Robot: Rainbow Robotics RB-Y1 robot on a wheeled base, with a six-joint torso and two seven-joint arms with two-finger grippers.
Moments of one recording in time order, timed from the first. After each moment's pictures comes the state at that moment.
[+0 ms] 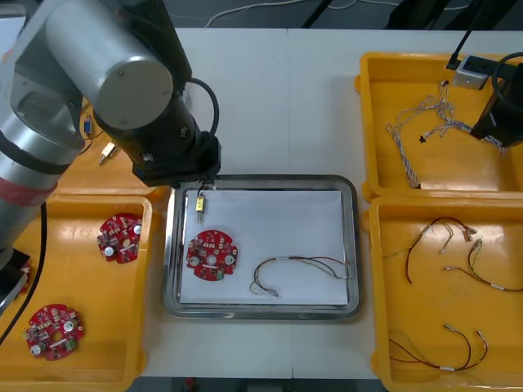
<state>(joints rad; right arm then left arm) -0.81 -0.85 0.05 -1.36 -0.91 1.72 2.37 -0.83 0.55 -0.40 -1.86 0.82 1.91 -0.59</state>
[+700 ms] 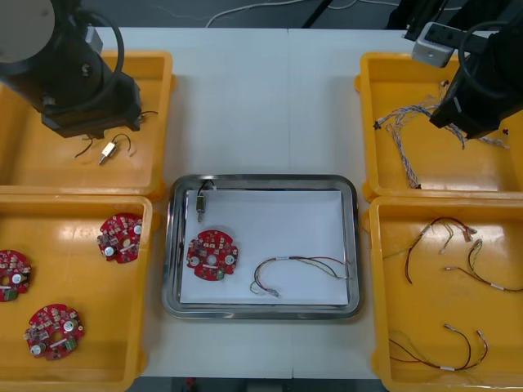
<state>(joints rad) -0.81 -0.77 0.02 -1.79 -1.02 1.91 2.03 -0.84 0.78 -0.23 -1.88 0.86 1.91 -0.65</state>
